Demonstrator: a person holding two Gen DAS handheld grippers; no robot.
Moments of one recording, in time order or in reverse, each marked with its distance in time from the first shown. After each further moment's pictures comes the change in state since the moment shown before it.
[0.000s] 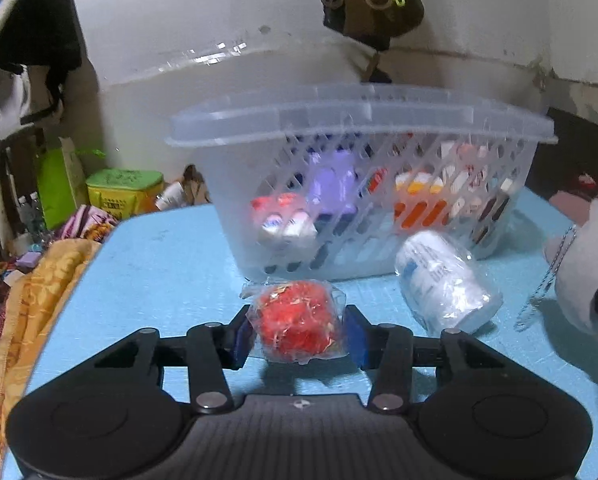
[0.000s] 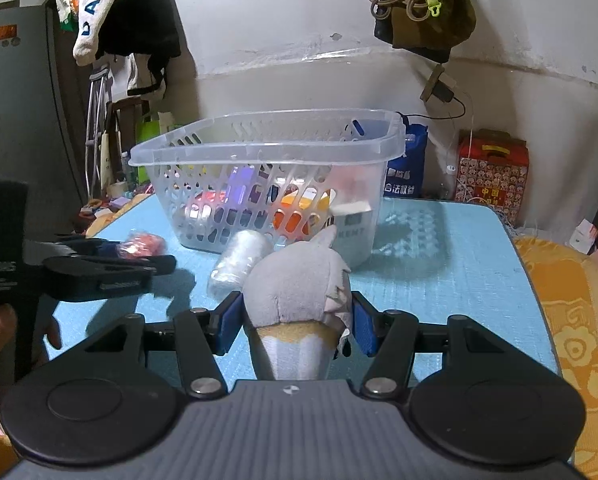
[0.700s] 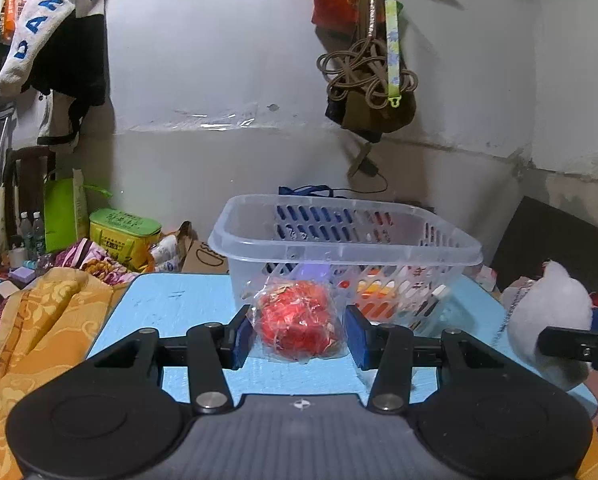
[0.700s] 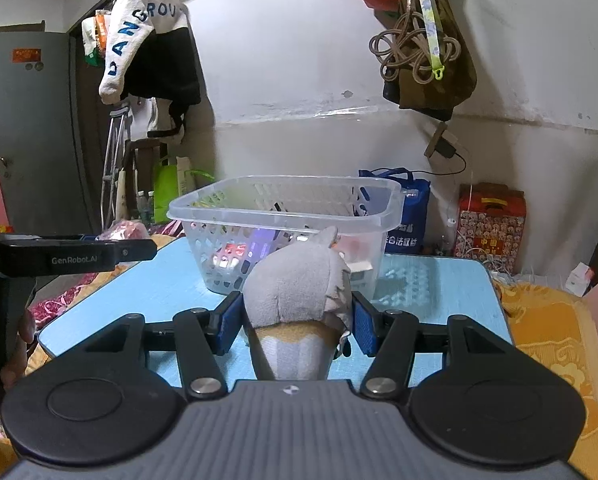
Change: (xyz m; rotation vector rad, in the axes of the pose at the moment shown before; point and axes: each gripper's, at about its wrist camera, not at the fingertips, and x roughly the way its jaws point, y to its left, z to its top) left arm -0.087 0.018 0.019 -0.118 -0.194 -0.090; right arm -0.048 0.010 0.011 -0.040 -0.146 0.020
